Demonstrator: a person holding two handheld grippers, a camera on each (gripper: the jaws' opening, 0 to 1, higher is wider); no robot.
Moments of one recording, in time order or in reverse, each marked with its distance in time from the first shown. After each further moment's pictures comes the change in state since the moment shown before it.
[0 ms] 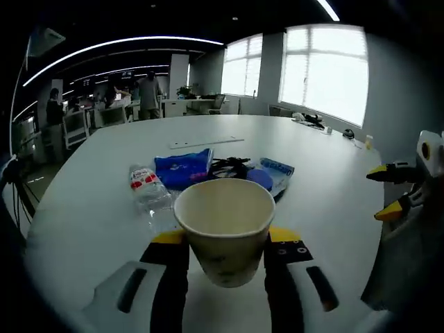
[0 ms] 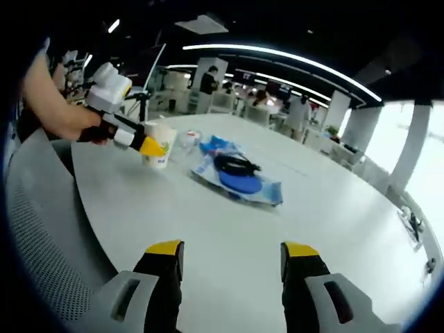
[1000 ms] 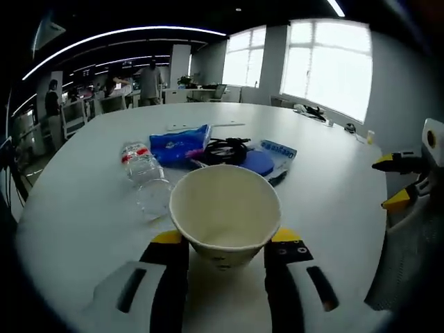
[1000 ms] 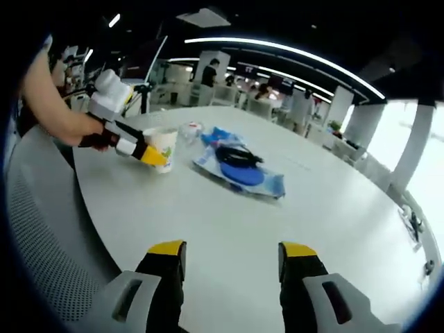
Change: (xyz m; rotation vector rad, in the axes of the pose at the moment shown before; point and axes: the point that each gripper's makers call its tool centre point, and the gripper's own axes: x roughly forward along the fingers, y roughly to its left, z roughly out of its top) left arm 0.008 -0.005 -0.030 -0.021 0.059 -0.005; right arm 0.001 0.002 -0.007 -0.017 0.041 0.011
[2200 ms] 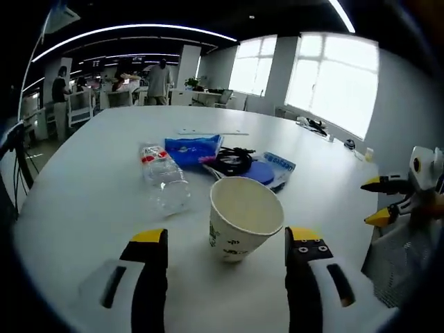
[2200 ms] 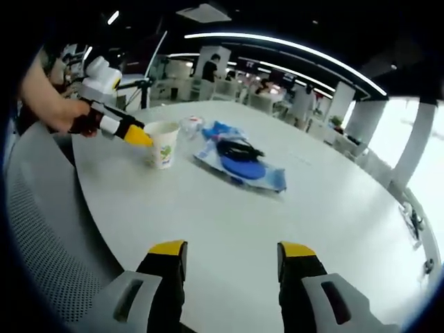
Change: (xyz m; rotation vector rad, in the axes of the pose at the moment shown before) left arm -0.038 0.019 0.012 -0.100 -0.051 -0.007; right arm 0.000 0.001 -0.008 0.007 0.037 0.005
